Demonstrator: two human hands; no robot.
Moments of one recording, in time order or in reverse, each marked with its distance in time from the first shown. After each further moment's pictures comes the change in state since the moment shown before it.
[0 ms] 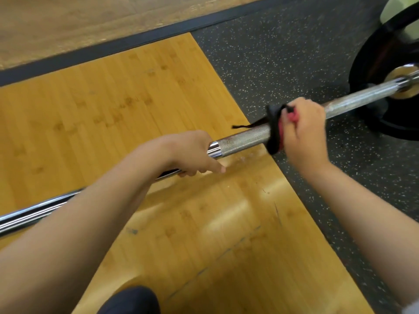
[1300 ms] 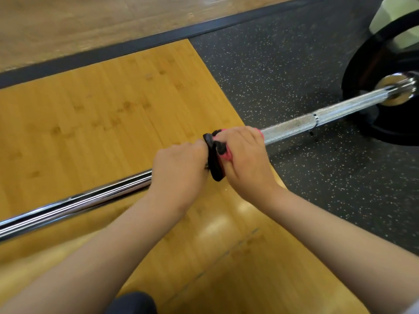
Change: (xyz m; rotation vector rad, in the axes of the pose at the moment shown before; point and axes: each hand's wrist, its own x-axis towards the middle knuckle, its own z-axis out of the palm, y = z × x) left_hand -0.020 -0.005 0.049 0.618 0.794 -0.014; right_hand -0.038 -0.083 0.037 0.091 -0.093 -0.292
